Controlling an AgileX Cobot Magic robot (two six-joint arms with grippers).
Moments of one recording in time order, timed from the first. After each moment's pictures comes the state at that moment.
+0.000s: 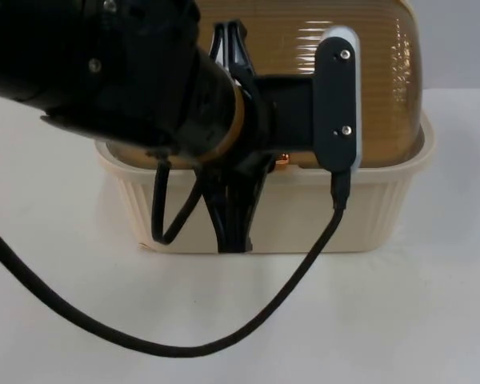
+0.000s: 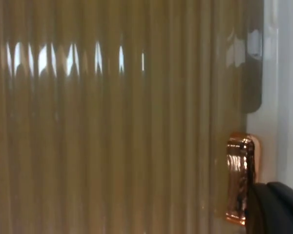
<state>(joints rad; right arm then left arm) 0.01 0.70 -0.98 -0.28 0.67 0.19 -0.86 1.72 -0.94 1.23 0.37 -0.30</state>
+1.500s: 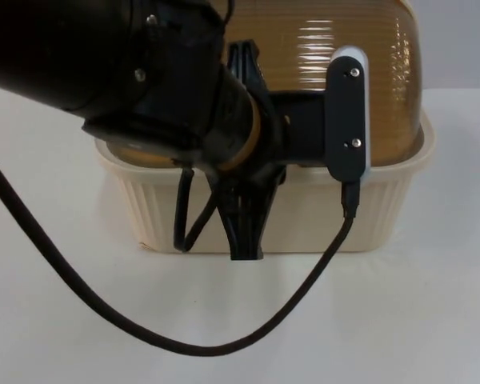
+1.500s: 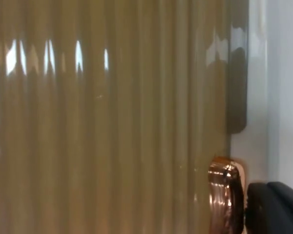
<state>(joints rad) 0.01 0.70 -0.98 -0.28 0.67 0.19 -0.84 1.79 -0.99 1.18 0.35 -0.26</state>
